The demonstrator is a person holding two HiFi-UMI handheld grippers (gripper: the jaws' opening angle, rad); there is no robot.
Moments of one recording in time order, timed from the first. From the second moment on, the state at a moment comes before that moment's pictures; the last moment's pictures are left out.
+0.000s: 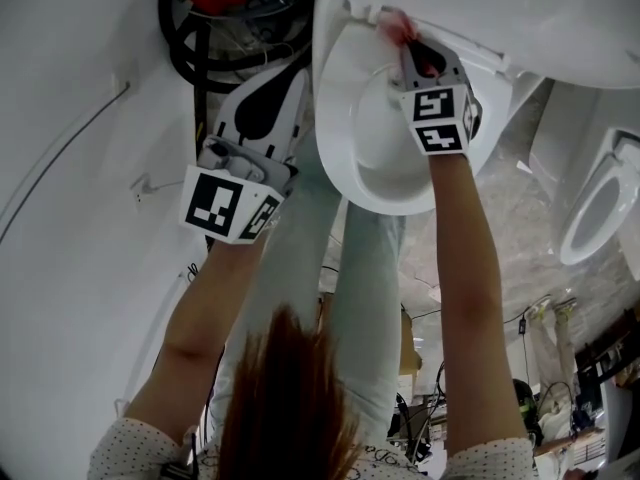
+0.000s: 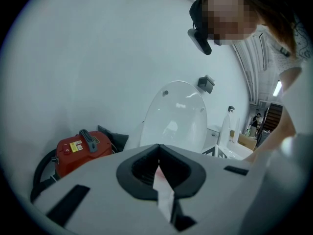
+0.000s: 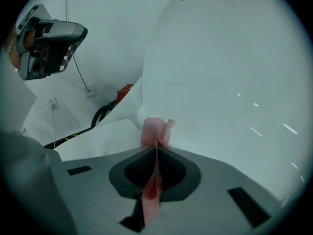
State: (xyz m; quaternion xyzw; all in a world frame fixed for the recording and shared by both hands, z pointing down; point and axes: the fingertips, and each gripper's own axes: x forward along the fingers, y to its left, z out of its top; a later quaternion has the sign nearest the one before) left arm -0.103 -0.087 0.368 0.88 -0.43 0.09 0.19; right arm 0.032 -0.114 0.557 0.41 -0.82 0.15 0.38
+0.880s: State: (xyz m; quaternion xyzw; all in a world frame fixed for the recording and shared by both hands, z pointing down) left arm -0.071 -0.065 0.357 0.87 -0.45 0.09 0.19; right arm 0.131 -0.095 0.562 0.43 -0.79 0.18 0.40
